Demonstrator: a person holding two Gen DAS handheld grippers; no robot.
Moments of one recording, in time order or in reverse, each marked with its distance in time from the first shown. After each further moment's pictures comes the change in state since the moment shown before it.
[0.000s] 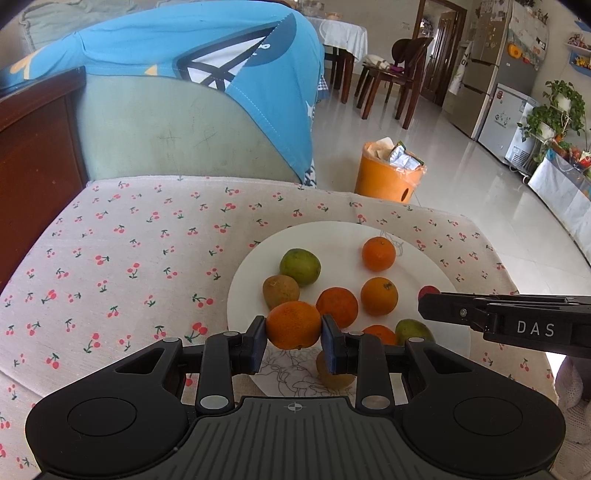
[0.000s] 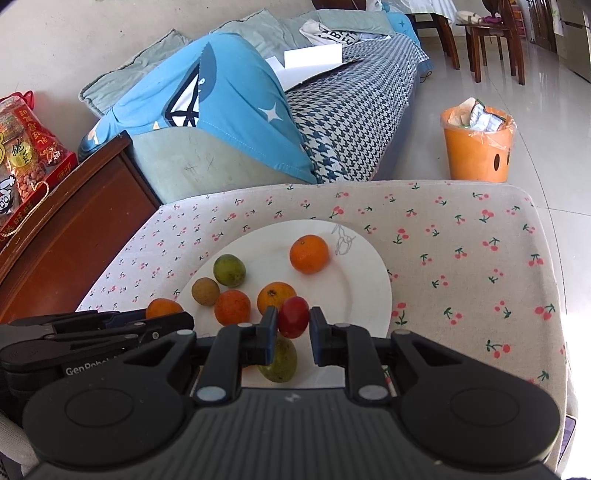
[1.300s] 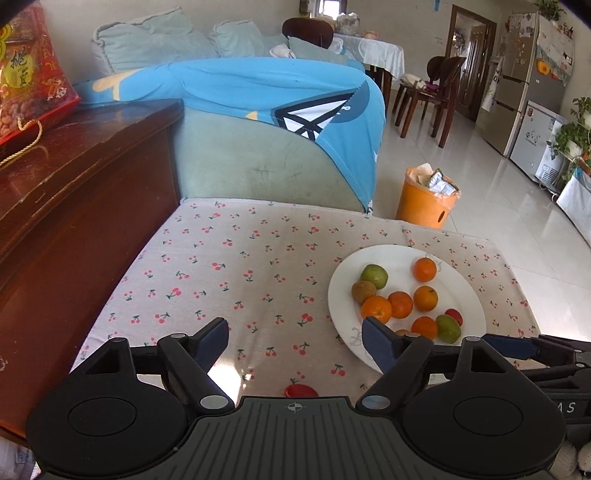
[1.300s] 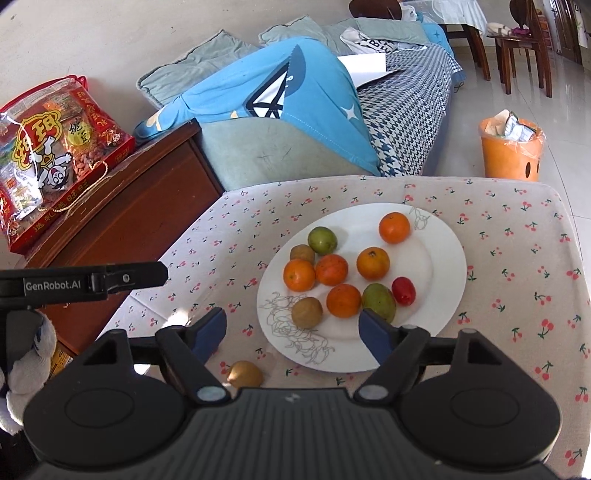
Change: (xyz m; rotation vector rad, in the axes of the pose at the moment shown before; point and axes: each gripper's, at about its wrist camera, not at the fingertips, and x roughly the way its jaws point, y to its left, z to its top) left arm -0.102 0.052 0.002 -0.045 -0.044 0.126; right arm -0.042 0.064 -0.036 -0.054 -0.015 0.085
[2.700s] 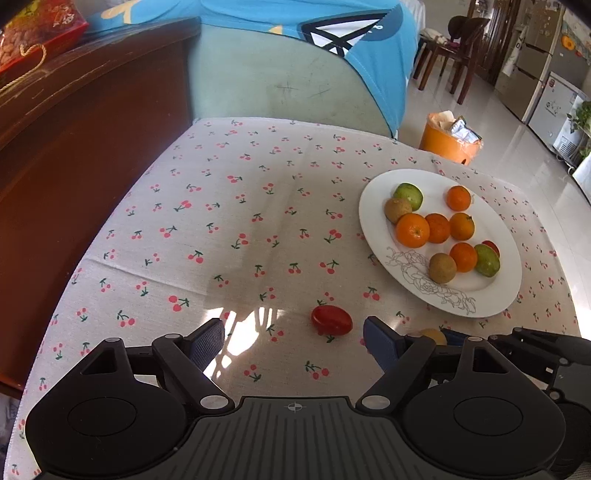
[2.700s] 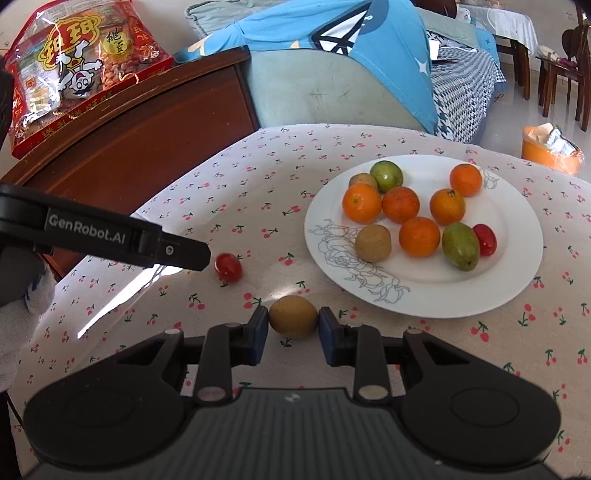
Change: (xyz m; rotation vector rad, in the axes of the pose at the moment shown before) left arm 0.033 0.012 -0.042 -0.015 0.183 0.017; right arm 0.044 0.040 -0.050 -0.183 0.086 -0.012
